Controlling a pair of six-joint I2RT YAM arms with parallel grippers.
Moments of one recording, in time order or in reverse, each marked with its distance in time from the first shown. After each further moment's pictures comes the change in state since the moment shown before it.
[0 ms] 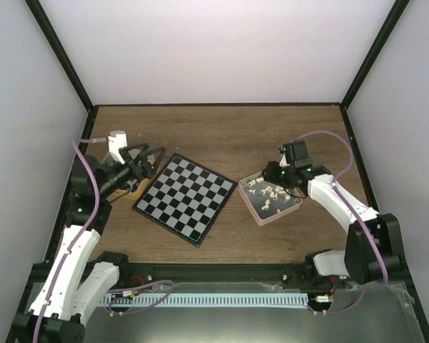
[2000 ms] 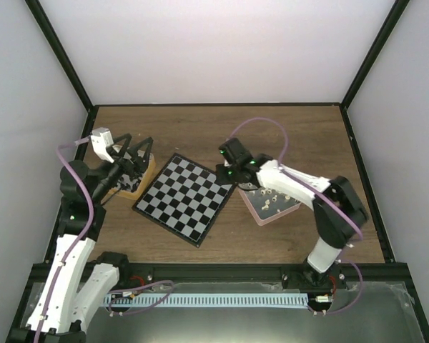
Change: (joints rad) left arm 0.008 -0.051 0.056 0.016 -0.183 0.069; right arm 0.448 0.317 0.303 -0.037 0.209 -0.003
